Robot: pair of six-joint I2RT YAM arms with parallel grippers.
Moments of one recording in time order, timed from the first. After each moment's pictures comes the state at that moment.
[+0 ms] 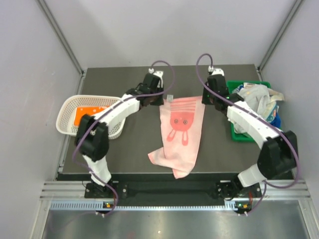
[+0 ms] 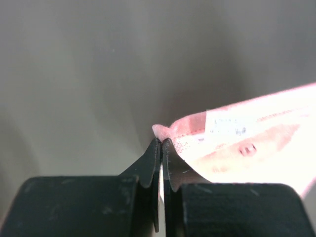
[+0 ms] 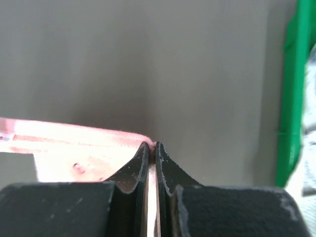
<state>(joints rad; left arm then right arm) -0.55 1.86 1.48 -0.38 -0.01 -0.34 0.39 1.53 1.20 -0.36 0.22 0.33</state>
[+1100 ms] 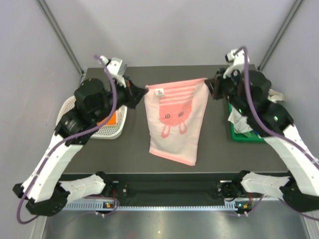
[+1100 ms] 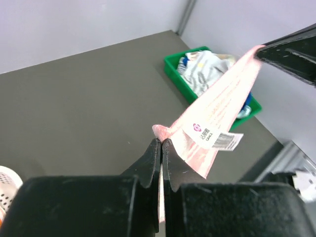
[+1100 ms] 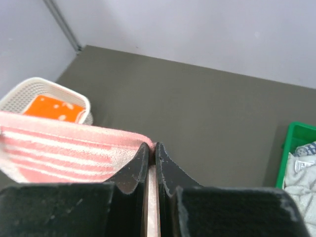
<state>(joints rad) -0.69 1.02 1.52 -0.61 0.04 -0.29 0.78 1.05 1.54 -0.63 0.32 0.18</state>
